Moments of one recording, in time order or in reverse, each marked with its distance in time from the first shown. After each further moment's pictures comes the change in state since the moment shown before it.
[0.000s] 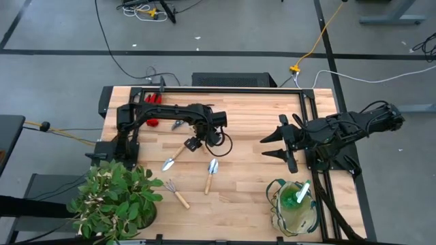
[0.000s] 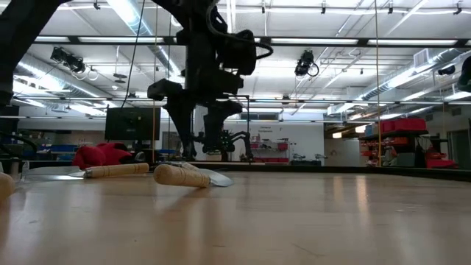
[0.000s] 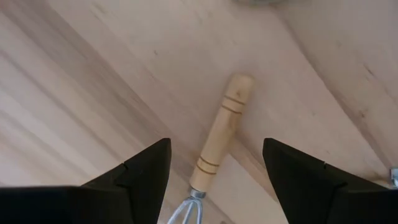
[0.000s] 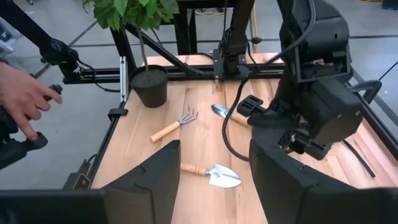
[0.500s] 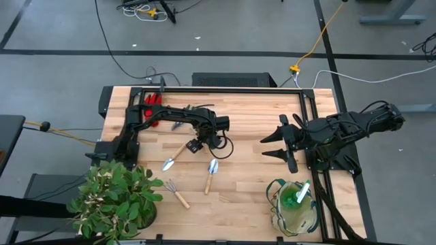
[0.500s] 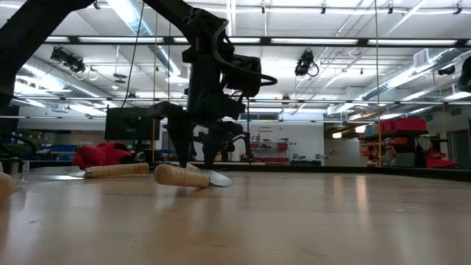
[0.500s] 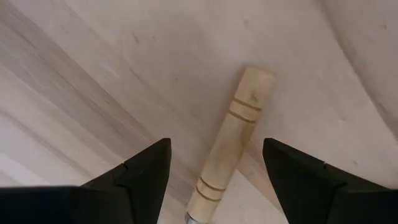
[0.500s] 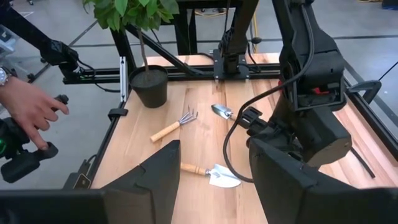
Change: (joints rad) left arm 0.001 0.098 0.000 0.026 -0.024 0.003; right arm 0.000 0.000 0.000 0.000 0.000 0.000
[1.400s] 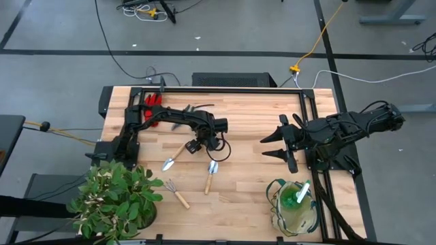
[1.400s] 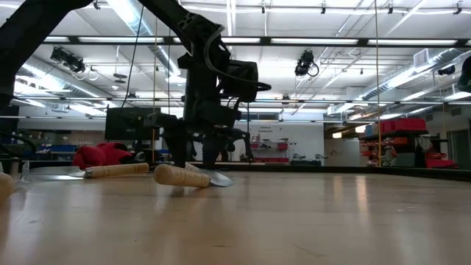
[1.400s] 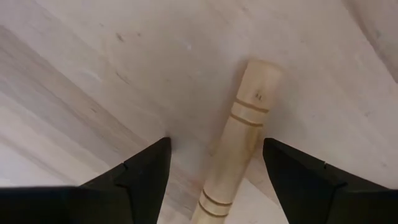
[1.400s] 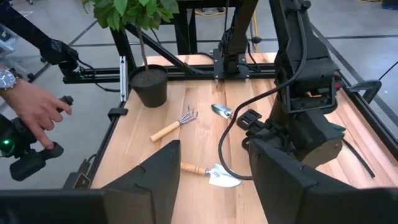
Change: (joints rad) left arm -0.002 -0.004 -0.076 0.075 -0.033 0.048; right arm 0.000 0.000 0.000 -0.002 0.000 0.000
